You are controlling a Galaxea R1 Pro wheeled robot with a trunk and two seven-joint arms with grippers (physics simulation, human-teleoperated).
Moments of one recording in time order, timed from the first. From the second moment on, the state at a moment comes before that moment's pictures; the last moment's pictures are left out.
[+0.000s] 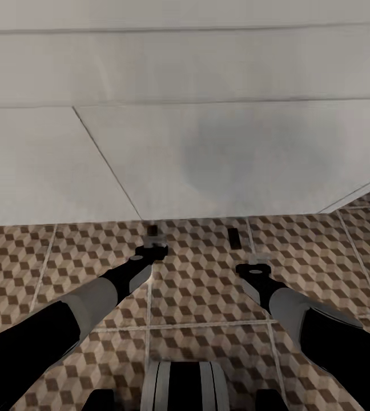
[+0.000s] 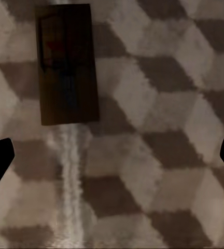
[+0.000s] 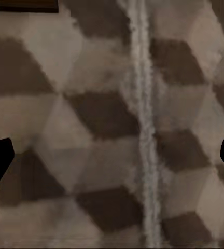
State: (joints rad) left arm -1.14 -0.10 -1.01 -0.23 0.99 -0.03 0.21; right arm -1.10 0.03 1.26 -0.04 -1.19 -0.01 -0.36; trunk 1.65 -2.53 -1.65
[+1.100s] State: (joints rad) left arm -1.14 -0.10 -1.01 -0.23 0.99 -0.04 0.21; right arm -1.10 0.03 1.26 -0.04 -1.19 -0.01 -0.36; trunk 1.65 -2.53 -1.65
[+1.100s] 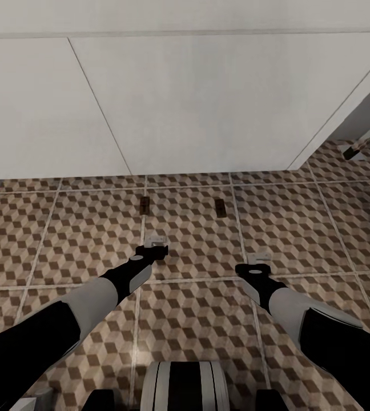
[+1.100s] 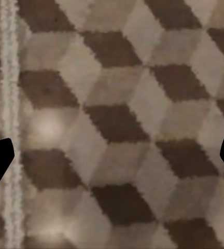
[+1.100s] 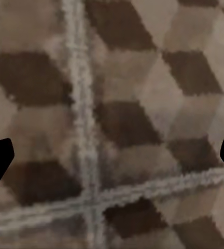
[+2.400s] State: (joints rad) left arm -1.13 -0.09 -1.01 -0.23 0.99 -0.06 0.22; right arm -1.10 0.03 1.26 -0.04 -1.19 -0.04 -0.36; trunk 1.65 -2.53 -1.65
